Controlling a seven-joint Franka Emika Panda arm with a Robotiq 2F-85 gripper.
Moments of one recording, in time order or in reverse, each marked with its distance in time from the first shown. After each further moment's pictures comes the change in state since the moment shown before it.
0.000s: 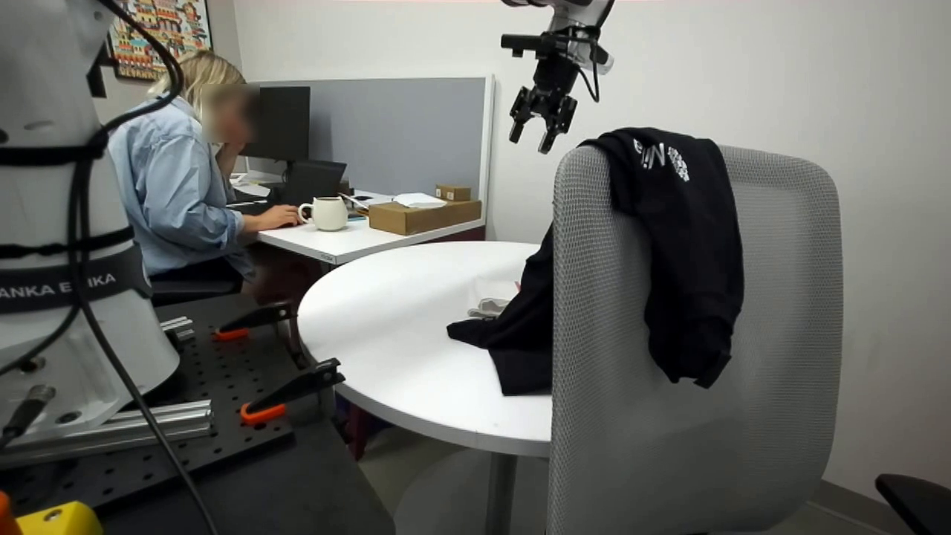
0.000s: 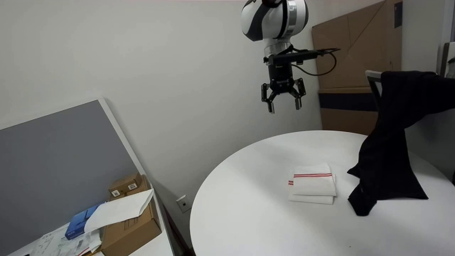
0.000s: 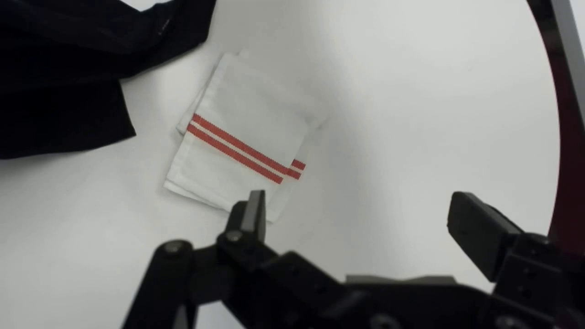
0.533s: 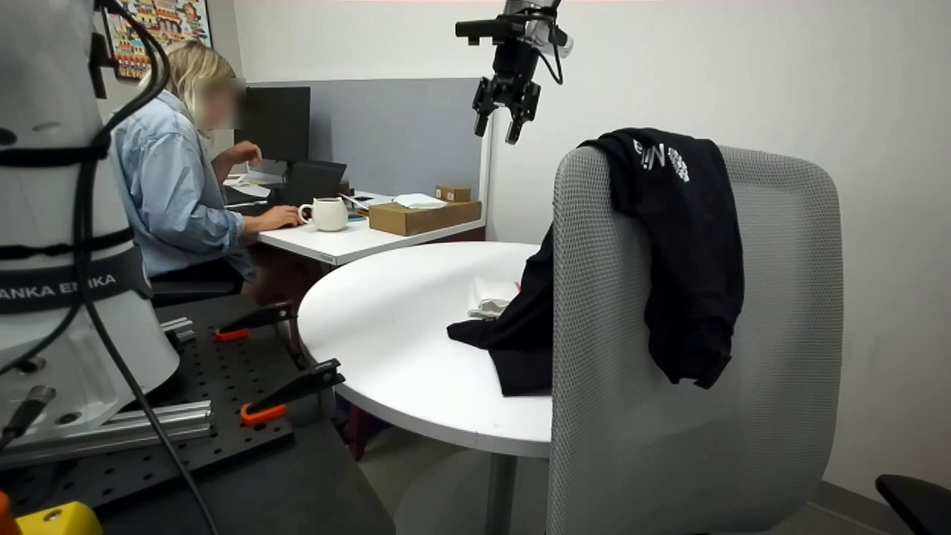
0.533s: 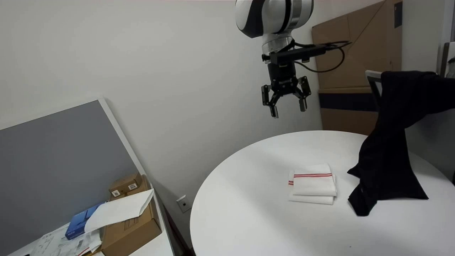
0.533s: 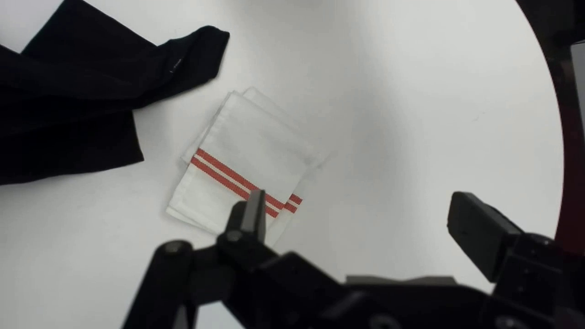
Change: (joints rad) arm 0.054 -0.274 0.000 -0.383 -0.050 0.165 -0.022
